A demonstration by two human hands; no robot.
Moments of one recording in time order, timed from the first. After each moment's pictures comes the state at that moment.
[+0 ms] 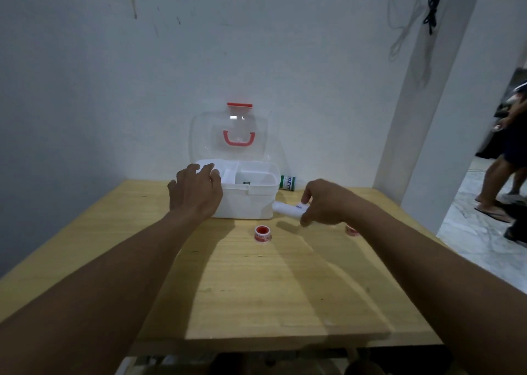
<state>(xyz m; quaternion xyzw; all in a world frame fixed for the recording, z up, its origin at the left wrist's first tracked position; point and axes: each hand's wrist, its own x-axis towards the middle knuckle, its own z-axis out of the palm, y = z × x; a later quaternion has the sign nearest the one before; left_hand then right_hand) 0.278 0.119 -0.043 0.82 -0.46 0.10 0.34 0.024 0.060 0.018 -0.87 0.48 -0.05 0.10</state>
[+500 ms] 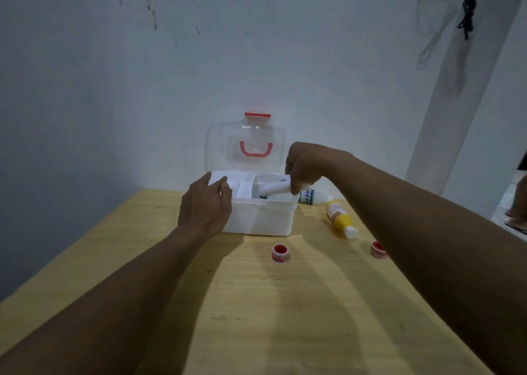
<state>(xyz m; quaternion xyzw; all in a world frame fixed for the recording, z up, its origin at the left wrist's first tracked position) 0.292 0.118 -0.049 0.80 -0.47 0.10 0.36 0.121 0.008 0.081 -0.90 0.43 -0.02 0.04</state>
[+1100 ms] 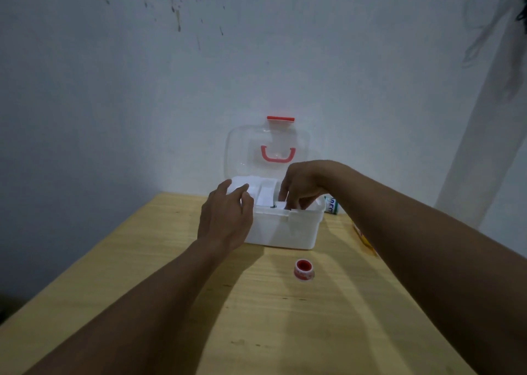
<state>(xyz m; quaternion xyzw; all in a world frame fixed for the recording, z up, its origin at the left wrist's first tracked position) 0.289 0.117 -0.051 0.79 -0.45 0.09 0.40 0.173 -0.008 0.061 -0.88 0.40 0.07 0.24</state>
